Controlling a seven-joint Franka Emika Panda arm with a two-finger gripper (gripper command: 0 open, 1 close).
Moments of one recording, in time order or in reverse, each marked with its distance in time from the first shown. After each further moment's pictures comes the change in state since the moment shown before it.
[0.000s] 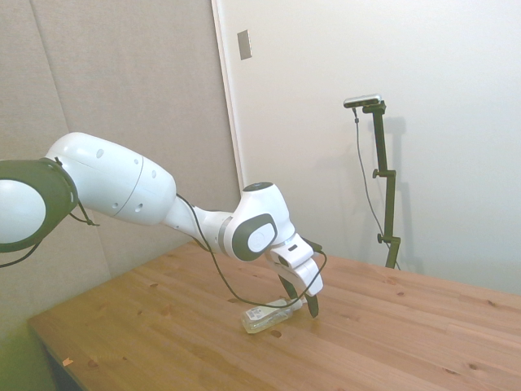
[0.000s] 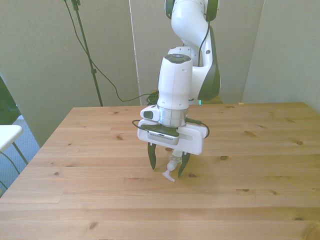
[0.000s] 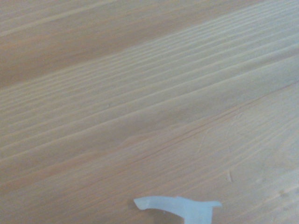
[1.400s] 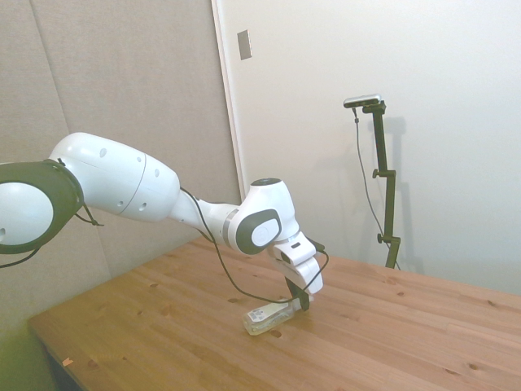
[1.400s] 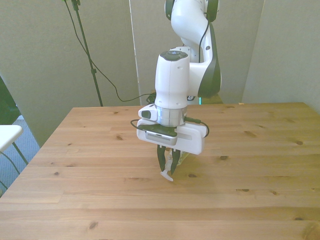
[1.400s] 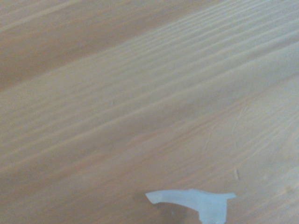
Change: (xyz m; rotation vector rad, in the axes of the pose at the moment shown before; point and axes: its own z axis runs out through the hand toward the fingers) arm 0.014 -0.012 -0.018 0.019 -0.025 0.045
